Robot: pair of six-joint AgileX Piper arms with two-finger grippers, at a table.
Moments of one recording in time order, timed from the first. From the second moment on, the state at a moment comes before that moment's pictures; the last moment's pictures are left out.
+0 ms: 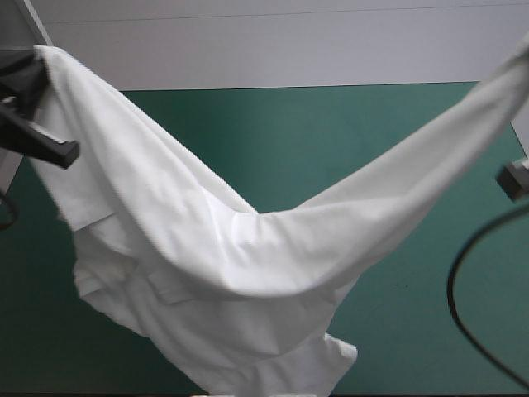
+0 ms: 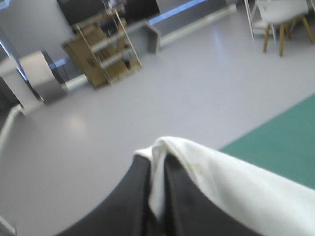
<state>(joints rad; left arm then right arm) -0.14 1.10 -1.89 -0.26 0.99 0.54 -0.11 0.98 -1.99 0.56 1.00 -0.44</state>
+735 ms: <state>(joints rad) -0.14 1.82 -1.66 -0.25 0.57 0.57 -0.11 2.00 -1.95 0.53 0.75 -0.55</state>
